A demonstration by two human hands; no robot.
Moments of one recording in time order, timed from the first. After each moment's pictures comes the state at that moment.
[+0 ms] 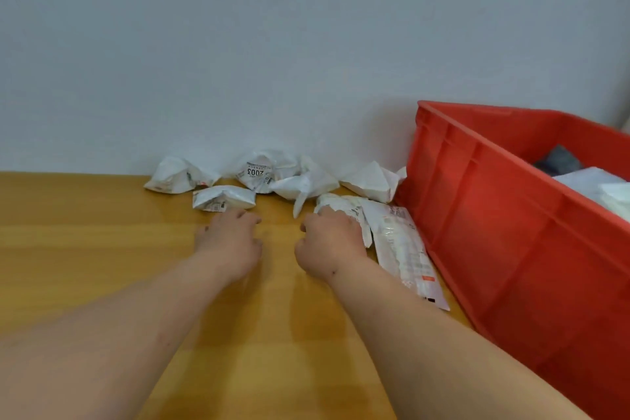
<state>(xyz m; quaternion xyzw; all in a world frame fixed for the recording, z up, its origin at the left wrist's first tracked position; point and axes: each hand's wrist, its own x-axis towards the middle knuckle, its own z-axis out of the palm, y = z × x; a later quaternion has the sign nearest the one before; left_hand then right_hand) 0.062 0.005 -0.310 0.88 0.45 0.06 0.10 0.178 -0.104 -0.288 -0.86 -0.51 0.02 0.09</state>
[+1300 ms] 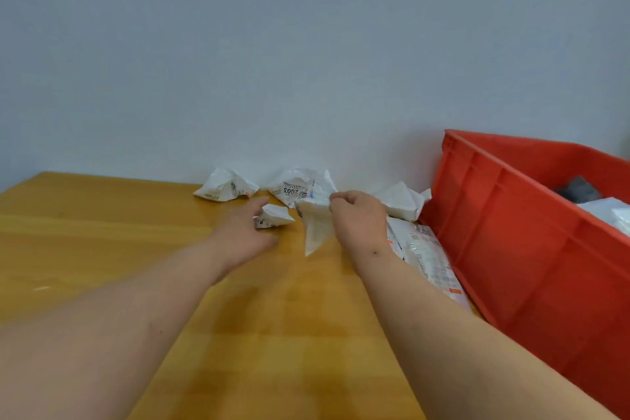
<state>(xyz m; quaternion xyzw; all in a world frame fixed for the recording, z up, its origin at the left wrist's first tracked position) -0.013 0.015 -0.277 0.80 0.39 0.21 0.39 0.122 -0.101 -0.236 -0.79 -0.32 0.12 0.50</state>
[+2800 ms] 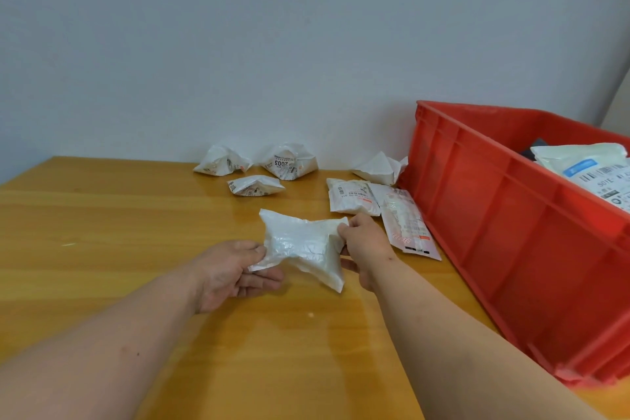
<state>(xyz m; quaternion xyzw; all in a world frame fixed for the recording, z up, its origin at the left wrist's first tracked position) -0.067 -0.080 -0.319 0.59 0.38 0.10 0.70 0.122 -0.189 -0.302 -0.76 -0.21 0.30 0.54</state>
